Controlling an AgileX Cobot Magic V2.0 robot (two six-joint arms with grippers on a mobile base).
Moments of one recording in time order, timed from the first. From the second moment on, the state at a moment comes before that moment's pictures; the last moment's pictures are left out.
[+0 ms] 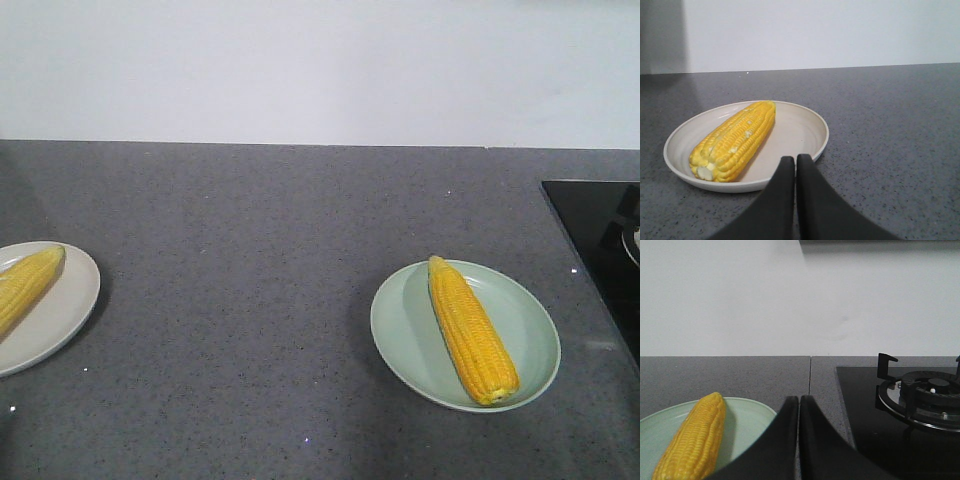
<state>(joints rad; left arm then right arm) -0.03 -0.01 0.03 -0.01 0.16 0.00 0.00 -0.01 0.03 -0.07 0.03 0.14</state>
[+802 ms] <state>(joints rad) -0.03 -0.01 0.03 -0.01 0.16 0.00 0.00 -0.01 0.03 -0.07 0.03 0.14</state>
